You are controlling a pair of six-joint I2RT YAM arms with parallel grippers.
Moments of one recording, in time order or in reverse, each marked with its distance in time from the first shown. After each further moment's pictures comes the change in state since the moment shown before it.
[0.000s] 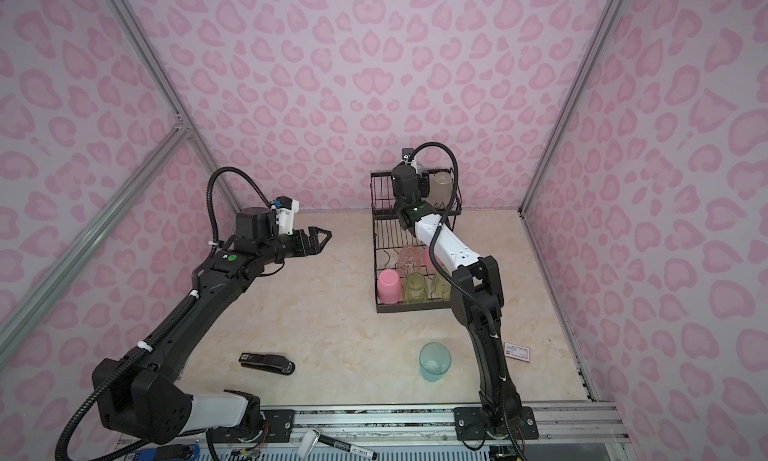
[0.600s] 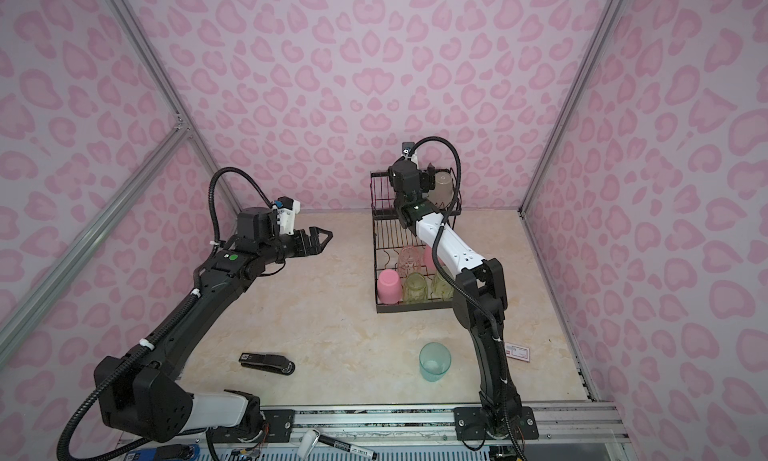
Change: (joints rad) left arm 0.000 0.010 0.000 0.003 0.011 -0.007; right arm 0.015 -0.060 -0.016 0.029 0.032 -0.048
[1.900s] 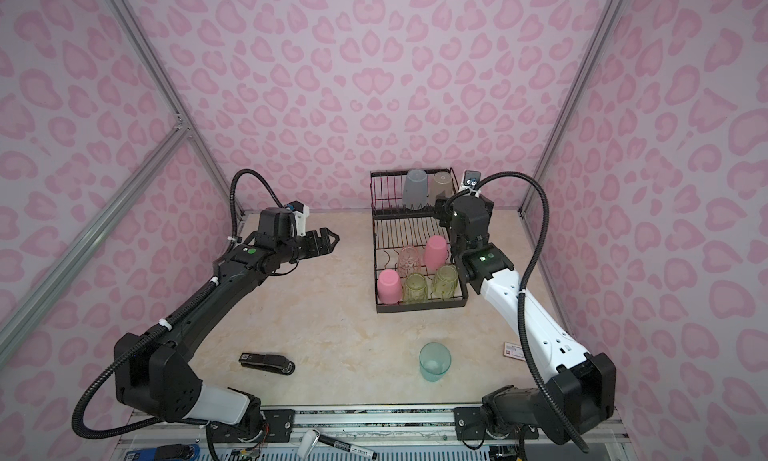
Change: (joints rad) left arm -0.106 0.105 0.041 -0.064 -0.165 -0.104; right arm -0.126 -0.877 -0.846 -0.055 -0.147 0.178
